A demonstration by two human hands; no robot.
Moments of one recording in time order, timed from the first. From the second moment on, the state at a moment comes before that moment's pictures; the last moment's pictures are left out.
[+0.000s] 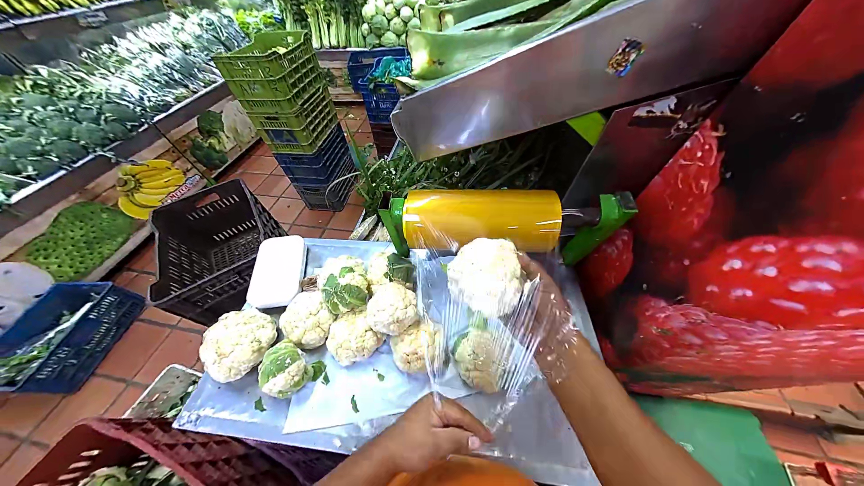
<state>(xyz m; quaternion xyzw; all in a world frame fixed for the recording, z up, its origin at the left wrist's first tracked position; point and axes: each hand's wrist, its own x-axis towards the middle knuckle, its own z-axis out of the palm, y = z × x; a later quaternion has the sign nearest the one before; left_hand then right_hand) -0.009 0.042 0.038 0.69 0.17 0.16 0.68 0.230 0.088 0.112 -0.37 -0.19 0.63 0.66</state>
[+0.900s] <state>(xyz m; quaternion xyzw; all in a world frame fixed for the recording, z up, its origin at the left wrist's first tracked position) -0.010 0.052 0.079 0.65 0.14 0.13 0.73 0.237 -0.079 0.054 -0.35 -0.60 0.53 0.49</state>
